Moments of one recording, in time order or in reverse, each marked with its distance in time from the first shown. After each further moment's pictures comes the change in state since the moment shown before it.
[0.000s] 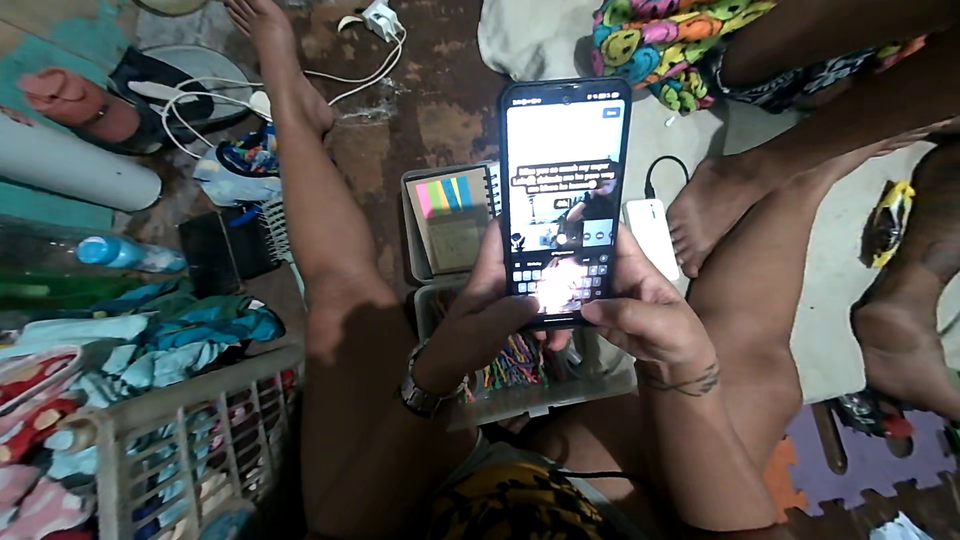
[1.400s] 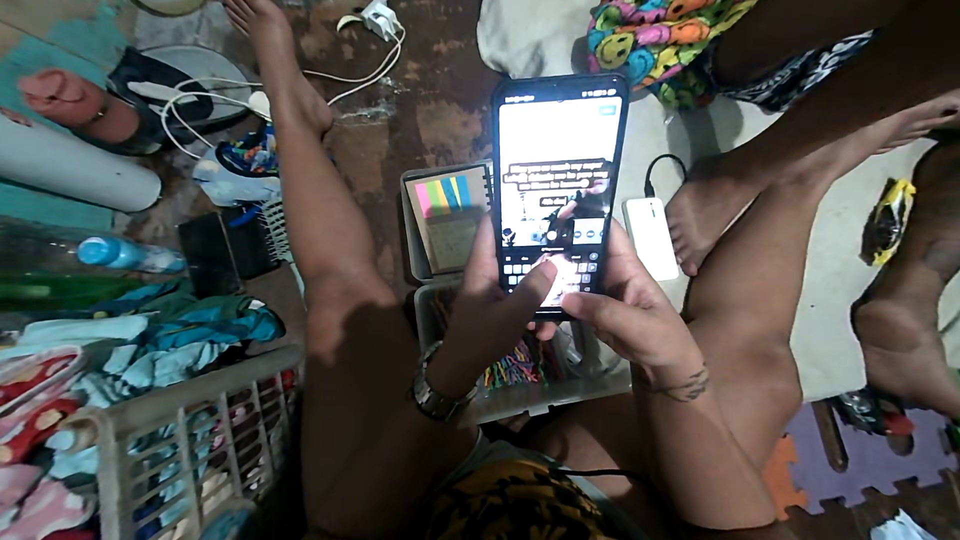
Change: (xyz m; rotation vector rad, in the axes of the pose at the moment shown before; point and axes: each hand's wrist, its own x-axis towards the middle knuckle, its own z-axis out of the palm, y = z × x) left_hand 0.009 -0.005 0.019 0.126 0.269 0.063; right_hand 0.005 0.004 0.014 -0.126 0.132 -0.020
